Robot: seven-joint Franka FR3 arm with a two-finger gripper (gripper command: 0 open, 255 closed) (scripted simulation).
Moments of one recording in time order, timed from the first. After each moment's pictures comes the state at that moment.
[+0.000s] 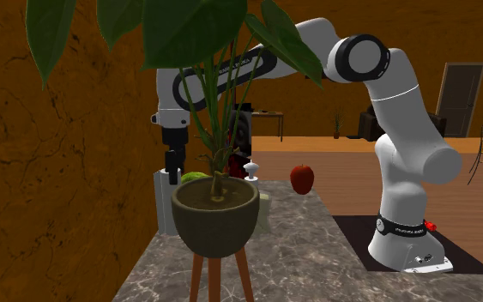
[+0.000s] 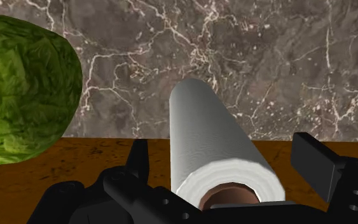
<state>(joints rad) -0.01 0.43 -0.08 -1.54 0.05 1.99 -0.12</state>
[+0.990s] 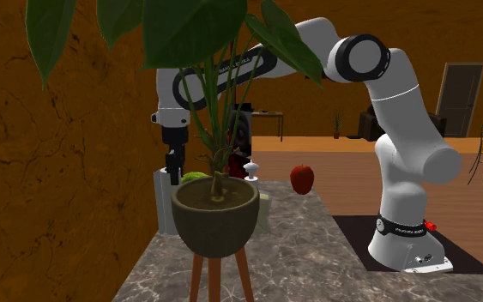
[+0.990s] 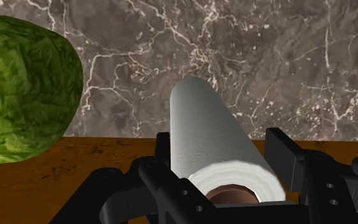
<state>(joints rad) -0.01 0.43 -0.08 -1.54 0.05 1.98 -0.12</state>
